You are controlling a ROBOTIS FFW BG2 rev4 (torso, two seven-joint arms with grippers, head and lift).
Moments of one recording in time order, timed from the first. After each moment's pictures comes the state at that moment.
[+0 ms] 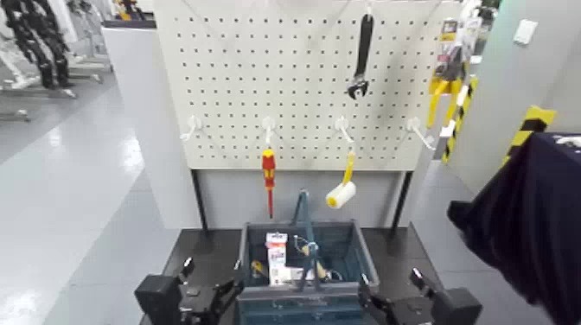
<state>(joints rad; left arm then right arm) 0.14 0.13 -0.21 -1.55 0.25 -0.18 0.00 0.28 -0.06 0.09 -1.72 -0.10 -0.09 0.07</state>
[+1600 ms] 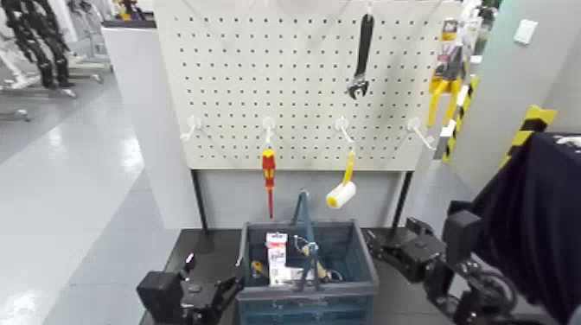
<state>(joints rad) 0.12 0.14 -0.22 -1.55 0.25 -0.19 0.00 -0.02 -0.10 -0.04 -1.61 -0.08 0.15 0.46</state>
